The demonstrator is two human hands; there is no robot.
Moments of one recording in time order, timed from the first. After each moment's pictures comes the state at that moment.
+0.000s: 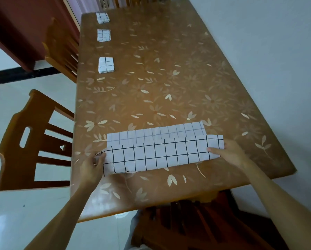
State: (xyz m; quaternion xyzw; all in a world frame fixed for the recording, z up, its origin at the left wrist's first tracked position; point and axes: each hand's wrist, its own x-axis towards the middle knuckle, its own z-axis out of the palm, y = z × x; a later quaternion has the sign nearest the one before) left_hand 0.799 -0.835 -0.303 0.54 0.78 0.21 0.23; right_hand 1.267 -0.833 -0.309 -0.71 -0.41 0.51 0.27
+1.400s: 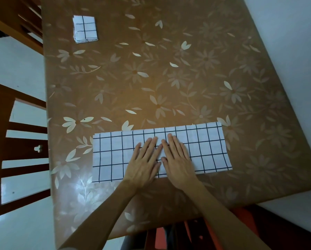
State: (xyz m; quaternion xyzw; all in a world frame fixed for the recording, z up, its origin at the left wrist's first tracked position) left_hand 0.915 -0.768 -0.434 0.88 0.46 -0.06 0.11; right_hand 1.088 -0.790 -0.431 -0.65 -0.74 0.16 -0.05
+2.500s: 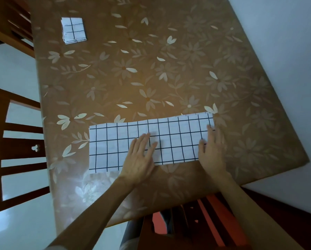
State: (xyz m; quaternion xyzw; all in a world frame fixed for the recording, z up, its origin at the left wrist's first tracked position) left_hand 0.927 -0.785 -0.396 0.88 0.46 0.00 0.13; right_hand 1.194 -0.818 -0.404 -0.83 -0.53 0.15 0.13
